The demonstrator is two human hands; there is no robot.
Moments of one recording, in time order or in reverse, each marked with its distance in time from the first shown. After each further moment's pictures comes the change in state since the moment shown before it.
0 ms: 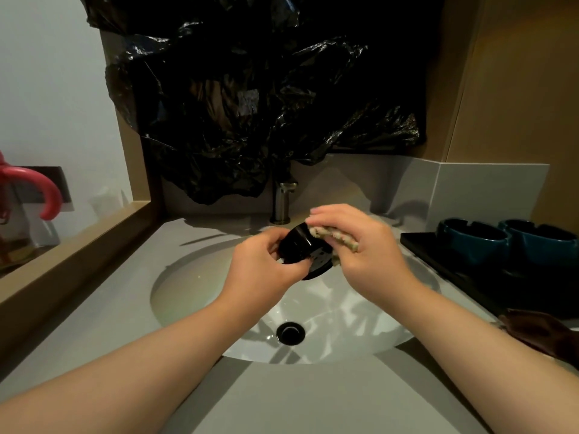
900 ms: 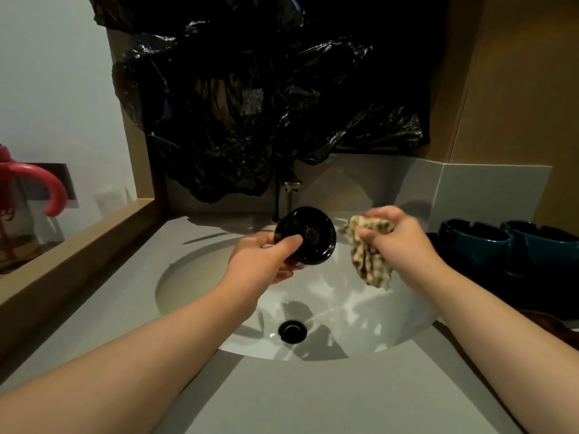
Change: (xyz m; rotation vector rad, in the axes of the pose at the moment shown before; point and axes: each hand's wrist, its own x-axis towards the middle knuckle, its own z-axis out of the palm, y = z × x) left_hand 0.013 -0.004 -0.005 -0.408 -0.036 -0.467; right_hand 0.009 0.031 -0.025 0.136 0.085 0.741
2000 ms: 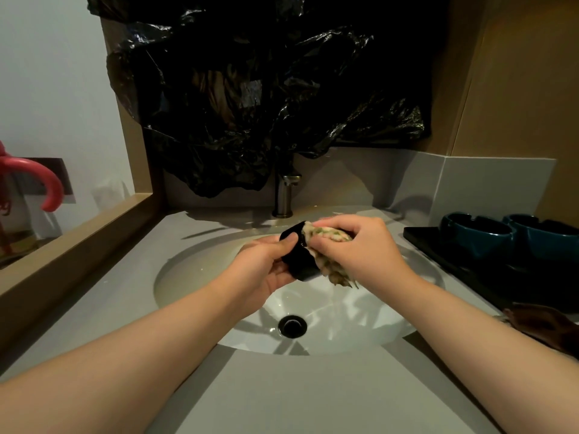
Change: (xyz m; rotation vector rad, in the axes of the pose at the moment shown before) left_hand 0.001 -0.006 -0.002 -0.356 -0.217 -0.196; right_hand -0.035 -0.022 0.036 0.064 -0.149 -0.204
